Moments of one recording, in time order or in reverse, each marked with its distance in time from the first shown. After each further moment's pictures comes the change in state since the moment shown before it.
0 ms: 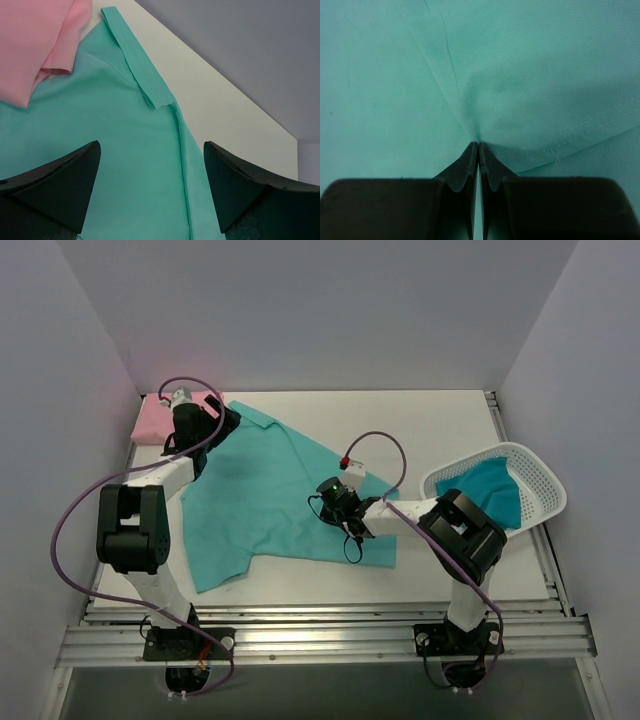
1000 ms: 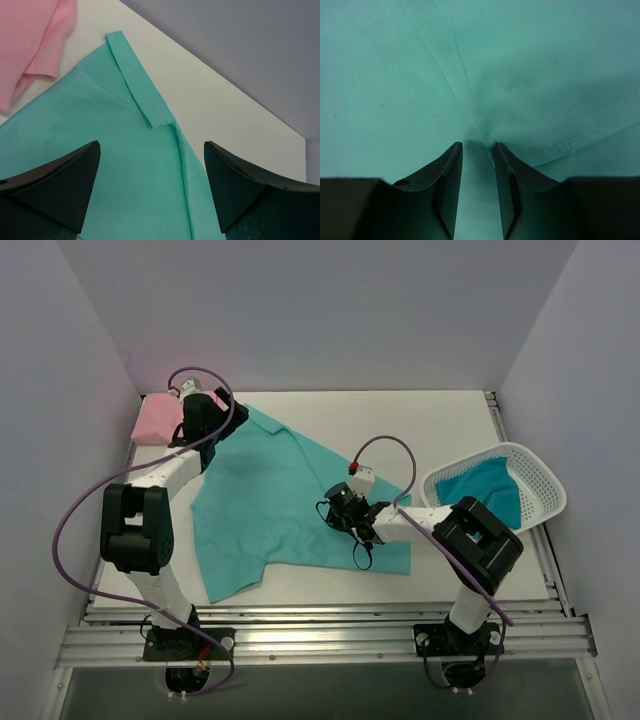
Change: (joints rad) left arm -0.066 0.002 0.099 -0.107 -0.074 0.029; right arm 0.000 -0.103 -0.086 -0.066 0.013 0.008
